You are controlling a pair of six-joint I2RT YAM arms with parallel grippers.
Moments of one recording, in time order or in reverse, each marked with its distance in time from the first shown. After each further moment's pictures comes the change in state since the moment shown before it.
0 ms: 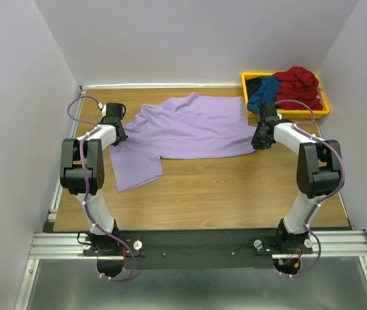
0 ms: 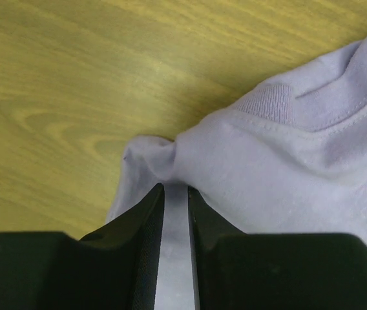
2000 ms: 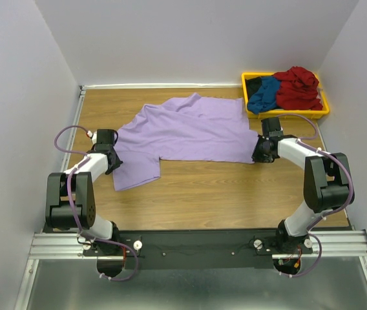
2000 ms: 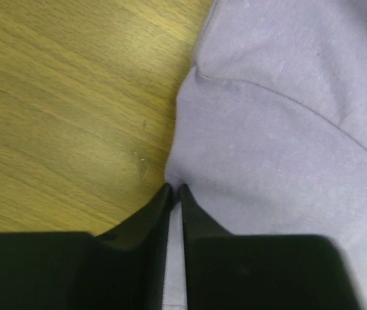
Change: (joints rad) left arm 0.040 -0.399 -0.463 -0.023 0.058 -0.100; right arm 0.000 -0.167 -0.254 0.105 -0.092 -0.010
